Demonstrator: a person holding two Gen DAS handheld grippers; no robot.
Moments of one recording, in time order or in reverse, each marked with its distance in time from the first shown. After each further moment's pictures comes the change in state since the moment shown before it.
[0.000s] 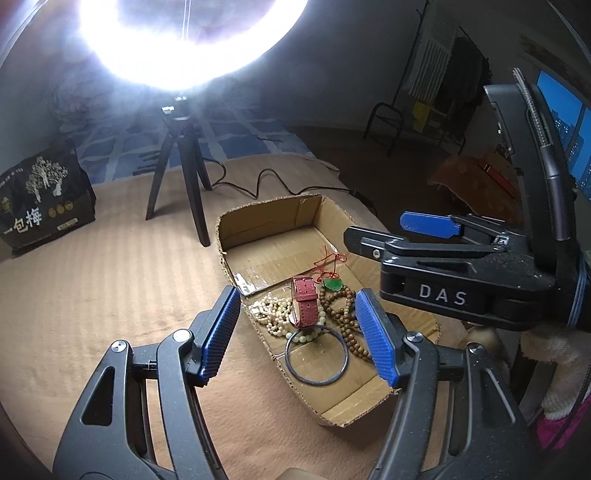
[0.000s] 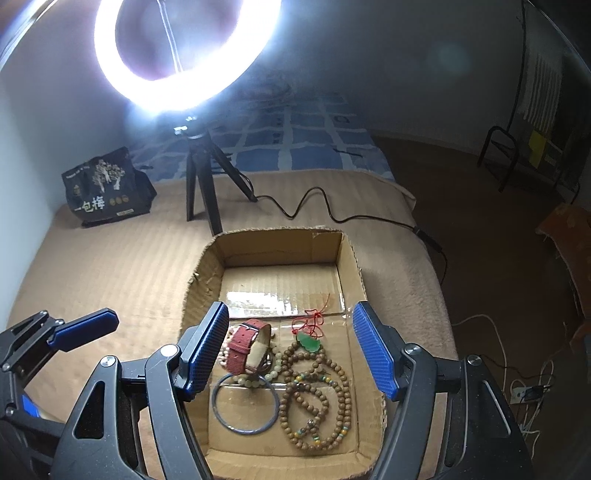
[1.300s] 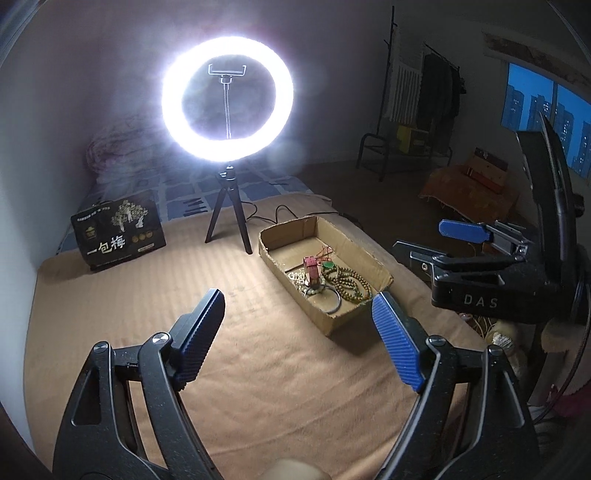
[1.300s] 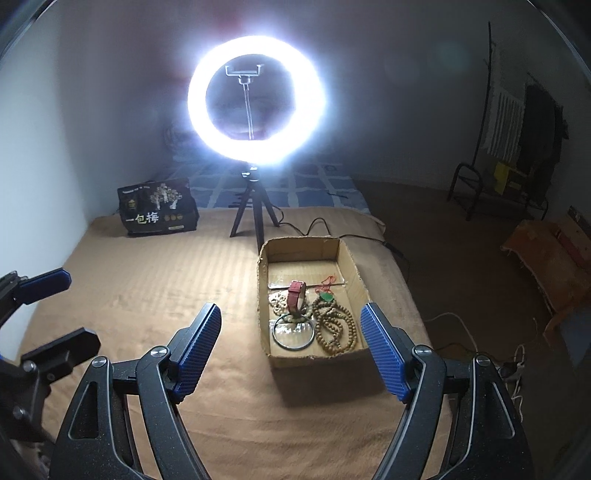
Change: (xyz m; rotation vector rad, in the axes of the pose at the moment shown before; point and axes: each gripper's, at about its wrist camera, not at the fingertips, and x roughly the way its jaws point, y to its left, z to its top) left arm -0.215 -0.003 -0.070 0.109 -0.157 0.047; right arm -0.177 0.078 -0.078 -0.014 -0.189 -0.092
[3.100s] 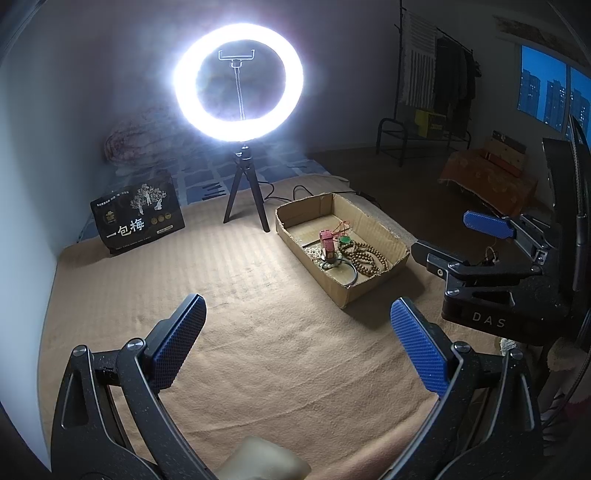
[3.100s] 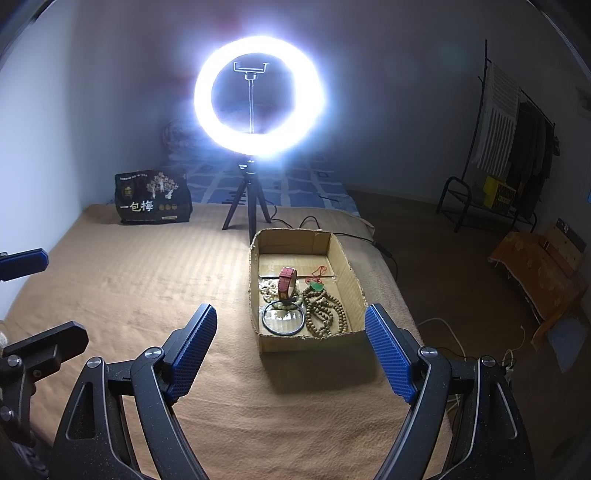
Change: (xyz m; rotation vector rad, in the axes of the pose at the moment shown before) left arm -0.004 -0.011 -0.029 0.025 0.046 0.098; right arm -0.006 0.007 -0.037 -0.034 -0.040 -0.046
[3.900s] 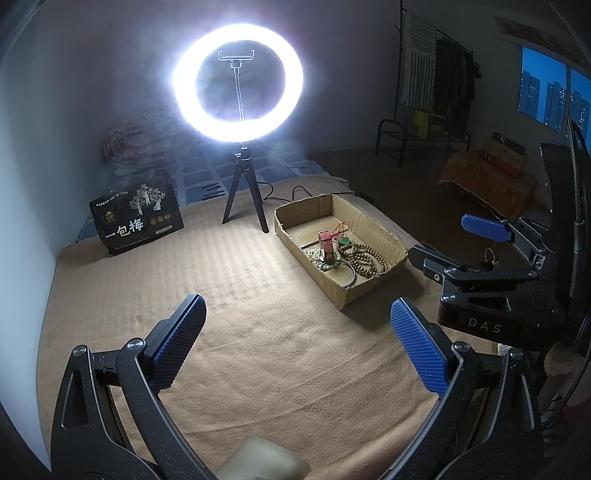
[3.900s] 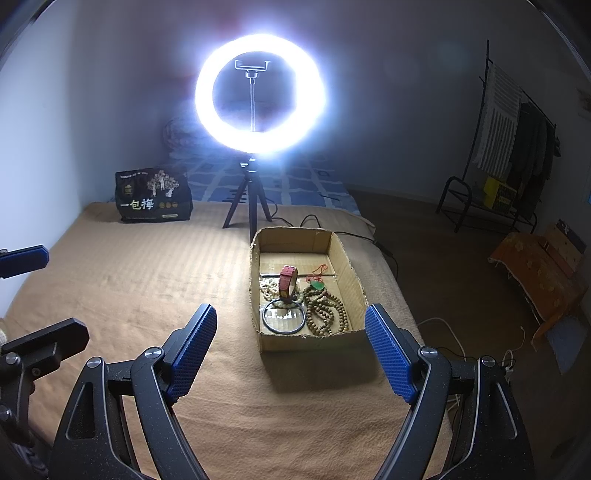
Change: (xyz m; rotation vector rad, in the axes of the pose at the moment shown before) left arm 0.001 -0.001 0.001 -0.002 -0.001 -0.002; right arm 0.001 0.000 -0.001 -0.004 0.000 0.001
